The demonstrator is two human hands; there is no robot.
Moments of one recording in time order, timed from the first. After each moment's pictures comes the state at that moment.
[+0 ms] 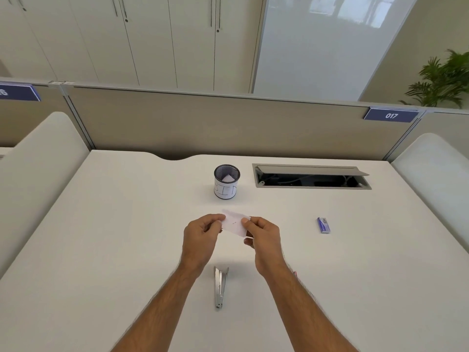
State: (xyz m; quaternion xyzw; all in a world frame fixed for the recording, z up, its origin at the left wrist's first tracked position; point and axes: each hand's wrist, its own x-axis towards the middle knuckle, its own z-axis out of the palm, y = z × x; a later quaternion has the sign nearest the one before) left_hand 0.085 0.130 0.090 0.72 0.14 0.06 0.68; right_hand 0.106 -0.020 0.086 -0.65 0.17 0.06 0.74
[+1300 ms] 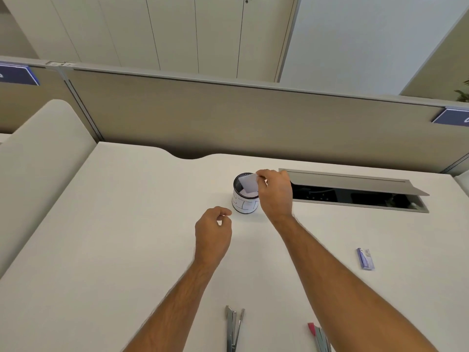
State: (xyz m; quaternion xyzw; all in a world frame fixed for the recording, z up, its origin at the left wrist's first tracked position) left_hand 0.200 0.144 0.058 0.79 0.23 0.10 0.56; right_hand 0.315 0.015 0.077 -0.93 -0.05 -0.15 0.34
